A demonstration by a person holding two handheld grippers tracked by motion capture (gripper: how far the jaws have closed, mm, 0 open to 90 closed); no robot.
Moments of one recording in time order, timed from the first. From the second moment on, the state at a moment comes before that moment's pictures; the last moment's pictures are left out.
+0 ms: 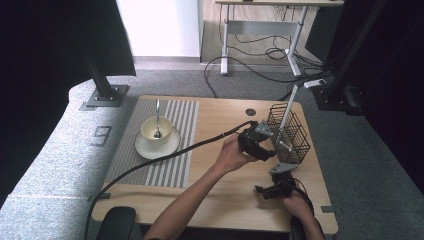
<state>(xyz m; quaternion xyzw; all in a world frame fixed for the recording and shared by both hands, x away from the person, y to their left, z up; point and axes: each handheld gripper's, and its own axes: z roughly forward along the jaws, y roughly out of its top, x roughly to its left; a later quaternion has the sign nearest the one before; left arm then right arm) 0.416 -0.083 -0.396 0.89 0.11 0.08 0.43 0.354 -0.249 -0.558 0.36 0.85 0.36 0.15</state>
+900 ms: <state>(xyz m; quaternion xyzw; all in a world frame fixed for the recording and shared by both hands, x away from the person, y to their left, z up) 0.412 -0.109 -0.379 0.89 0.10 0.12 0.42 0.354 -0.250 -0.558 0.36 0.85 0.36 0.15</state>
